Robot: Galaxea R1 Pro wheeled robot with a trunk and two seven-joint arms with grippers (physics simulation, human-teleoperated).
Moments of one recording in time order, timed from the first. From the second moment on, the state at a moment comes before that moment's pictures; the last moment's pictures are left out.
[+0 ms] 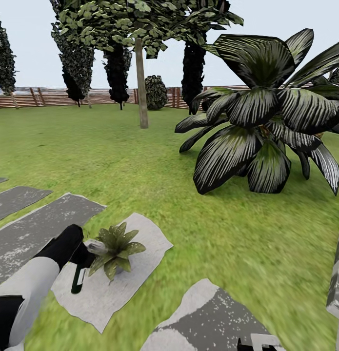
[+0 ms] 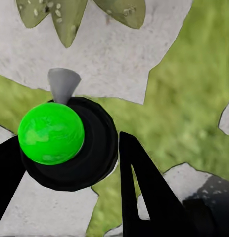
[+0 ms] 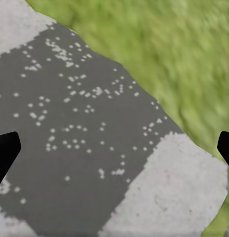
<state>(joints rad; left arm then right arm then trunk) -0.94 0.20 -0.03 -0.49 -0.69 0.98 -0.71 -0.41 -0.02 -0.45 -0.03 0.51 -0.43 -0.30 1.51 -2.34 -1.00</state>
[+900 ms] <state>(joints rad) -0.92 0.24 -0.03 -0.50 -0.88 0.98 -0.92 -0.41 -0.02 -0.45 -0.03 0.50 -0.43 -0.30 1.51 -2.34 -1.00</state>
